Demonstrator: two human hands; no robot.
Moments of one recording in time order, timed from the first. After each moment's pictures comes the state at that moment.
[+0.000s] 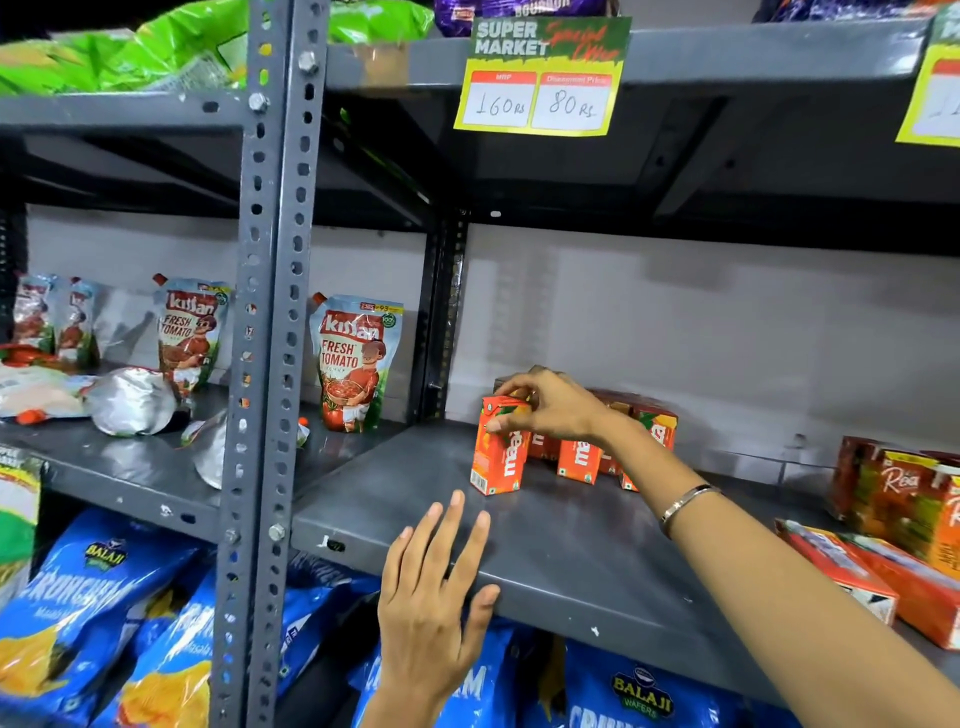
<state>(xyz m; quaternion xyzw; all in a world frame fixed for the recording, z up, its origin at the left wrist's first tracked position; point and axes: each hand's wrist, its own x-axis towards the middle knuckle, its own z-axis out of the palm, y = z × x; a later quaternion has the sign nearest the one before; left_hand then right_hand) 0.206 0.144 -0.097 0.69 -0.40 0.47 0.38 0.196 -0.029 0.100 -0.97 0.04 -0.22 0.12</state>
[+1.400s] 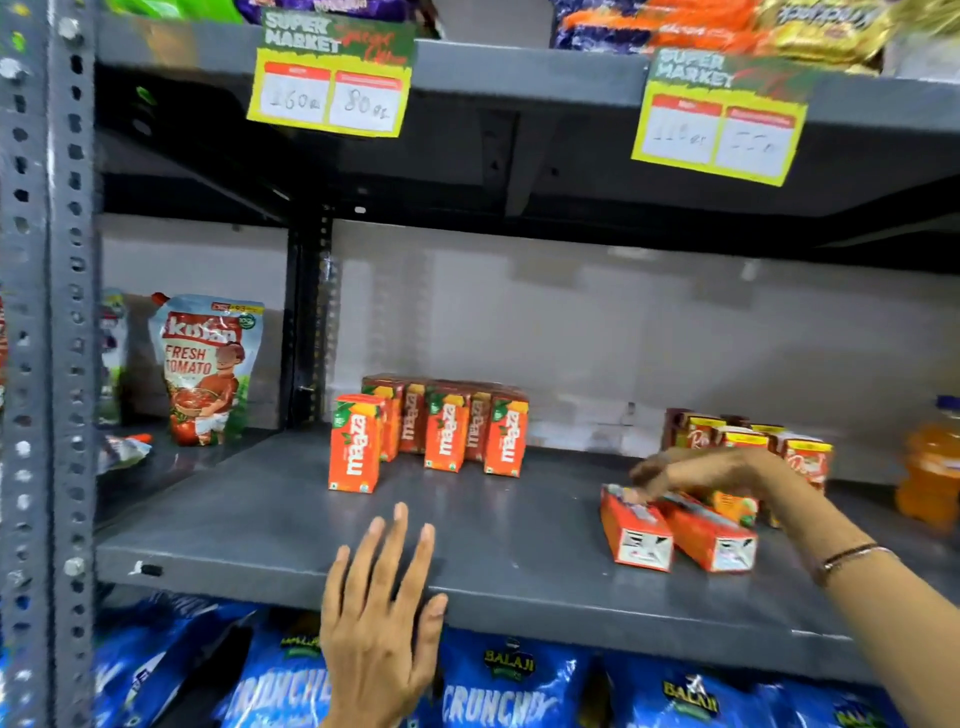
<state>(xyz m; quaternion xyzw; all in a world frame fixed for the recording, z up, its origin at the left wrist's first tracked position) 0.137 0.090 -0.094 0.64 -0.42 0.52 0.39 -0.048 -0.165 0.086 -0.90 0.36 0.05 0.23</state>
